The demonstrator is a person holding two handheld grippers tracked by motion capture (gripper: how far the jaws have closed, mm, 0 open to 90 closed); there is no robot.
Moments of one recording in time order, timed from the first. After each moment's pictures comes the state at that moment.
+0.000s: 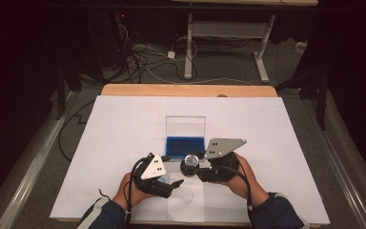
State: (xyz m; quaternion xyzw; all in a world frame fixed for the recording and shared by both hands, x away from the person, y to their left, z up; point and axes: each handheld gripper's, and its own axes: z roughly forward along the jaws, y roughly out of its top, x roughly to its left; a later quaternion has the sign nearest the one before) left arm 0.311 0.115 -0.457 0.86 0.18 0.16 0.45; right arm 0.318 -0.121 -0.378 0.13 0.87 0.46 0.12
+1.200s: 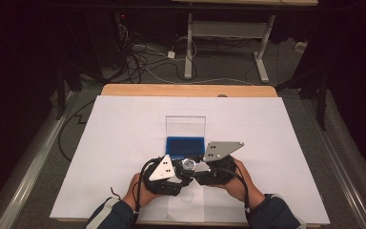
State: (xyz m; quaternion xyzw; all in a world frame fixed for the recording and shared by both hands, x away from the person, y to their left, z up) left arm 0.310 0.094 -0.460 0.86 0.15 0.15 0.47; right arm 0.318 -0.119 -0.391 0.13 0.86 0.48 0.09
